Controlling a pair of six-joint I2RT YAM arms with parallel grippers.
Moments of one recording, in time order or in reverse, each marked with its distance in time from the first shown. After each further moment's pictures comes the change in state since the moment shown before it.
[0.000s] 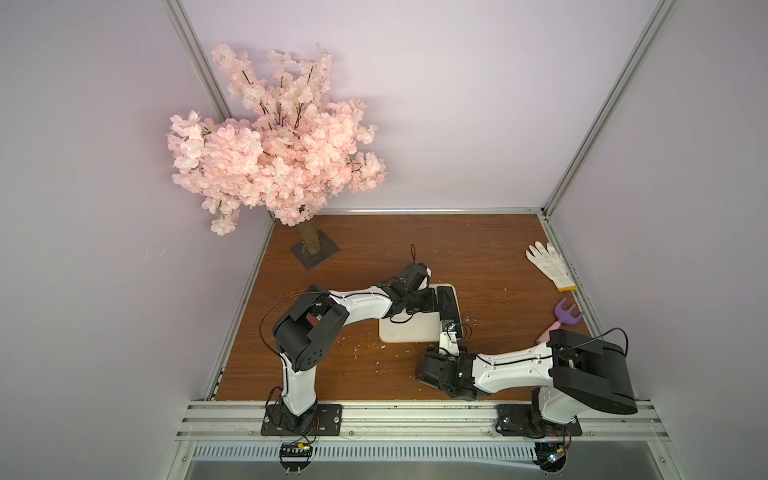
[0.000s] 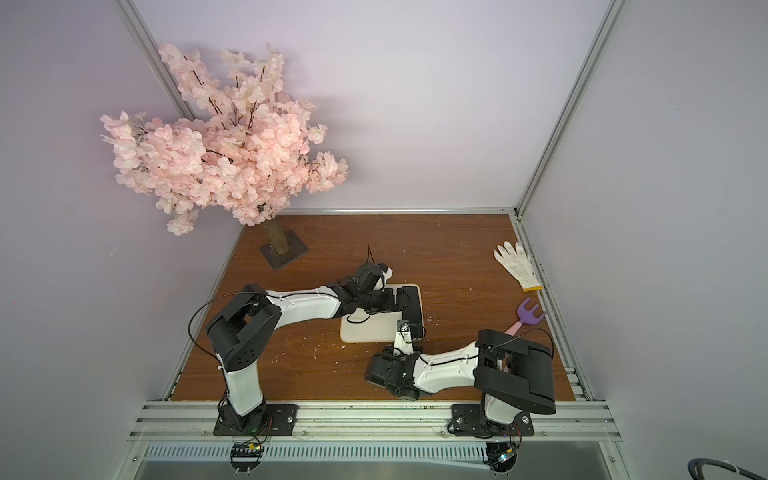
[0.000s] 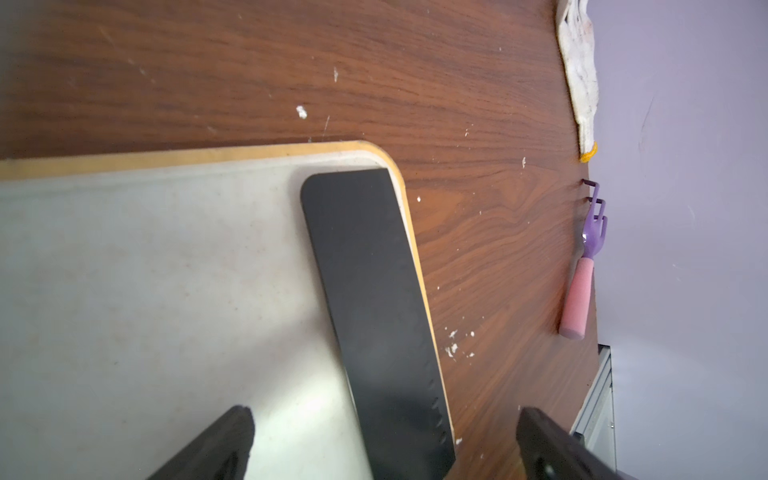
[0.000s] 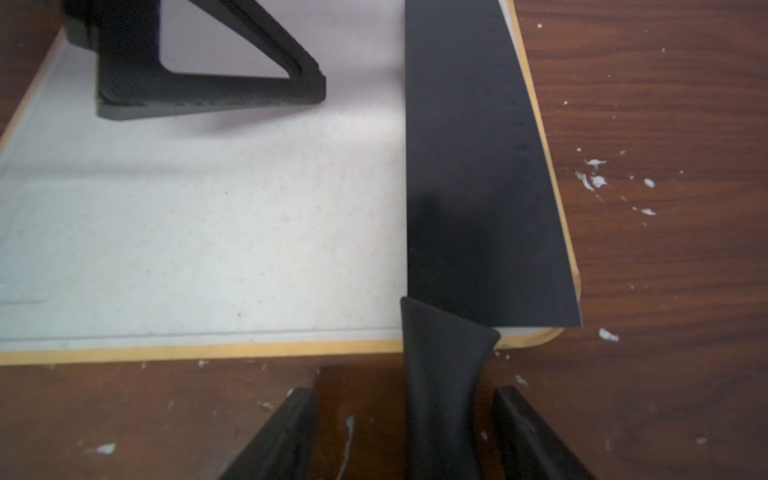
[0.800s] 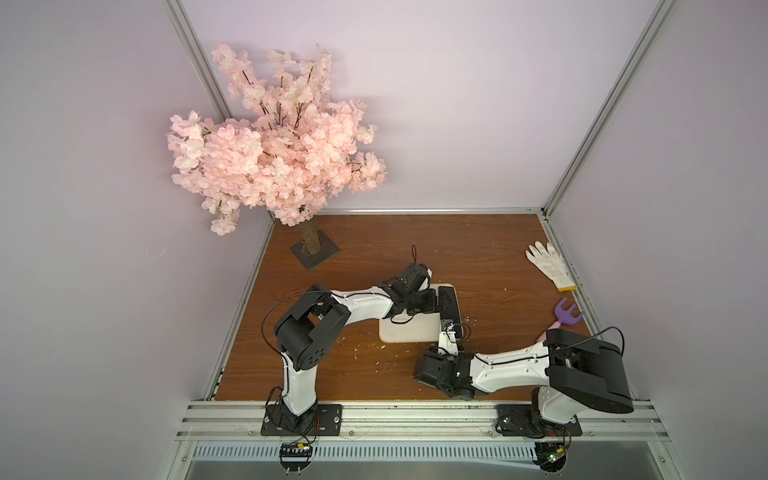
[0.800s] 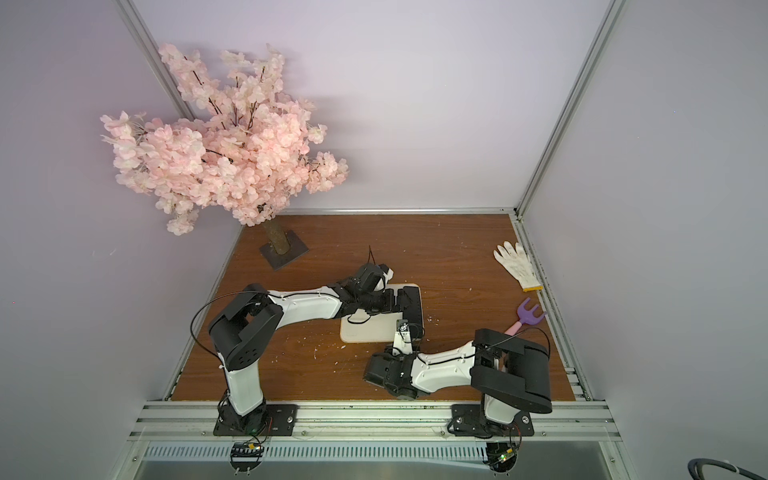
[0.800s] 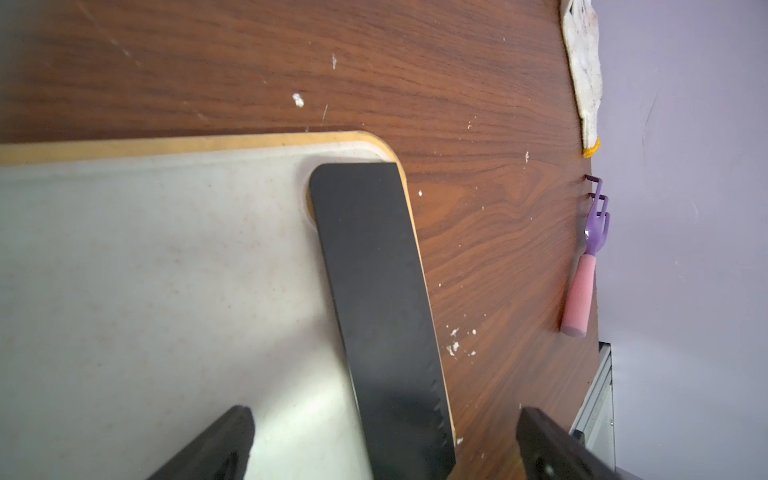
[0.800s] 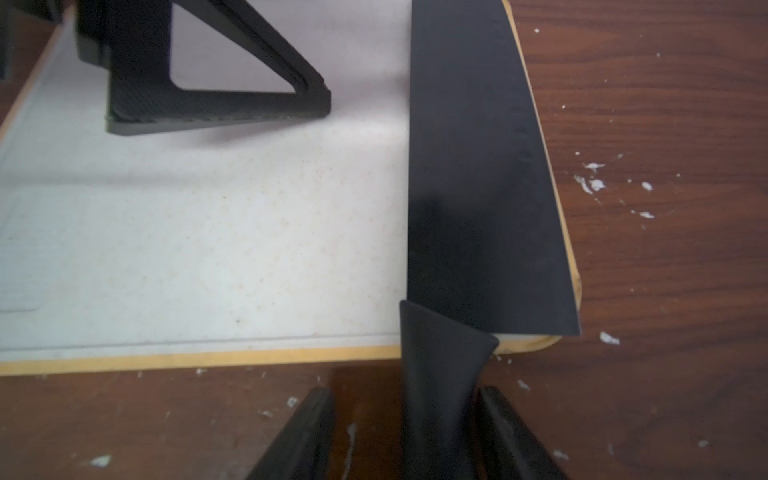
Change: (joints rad) left arm -0.004 0.008 0.001 0.000 0.005 -0.003; right arm 0.000 0.019 0.015 -0.010 0.012 0.008
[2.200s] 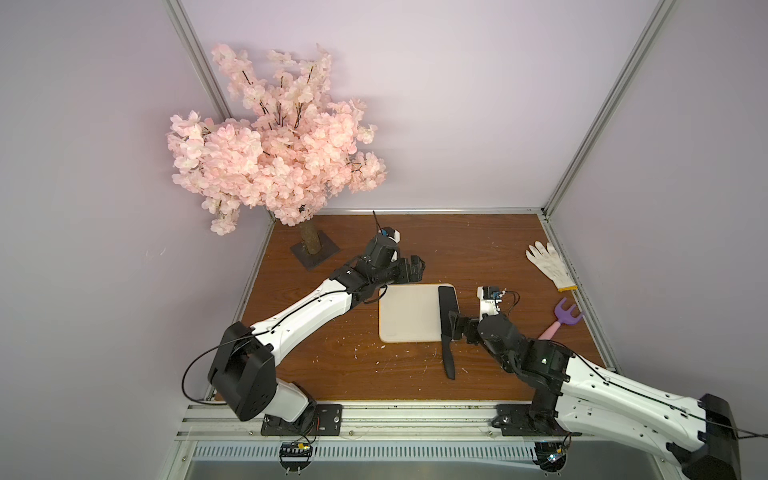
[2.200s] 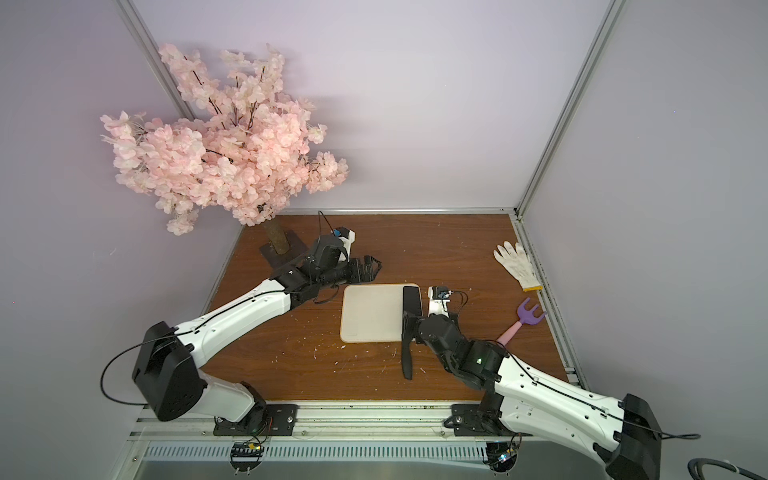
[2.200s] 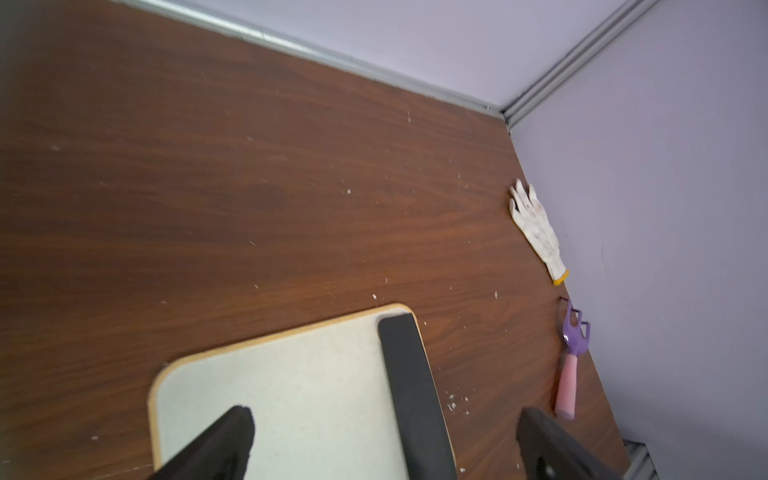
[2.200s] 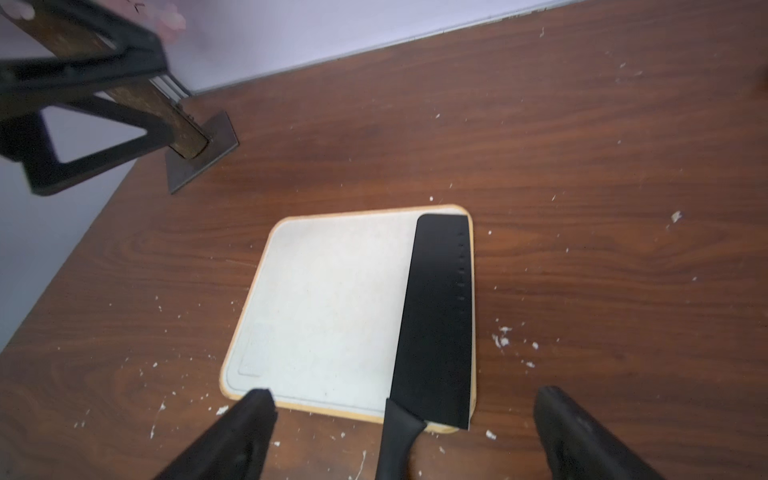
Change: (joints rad) left arm 0.141 -0.459 0.054 -0.310 -0.326 0.180; right arm -0.359 -0.766 -0.029 -0.104 -0.273 -0.521
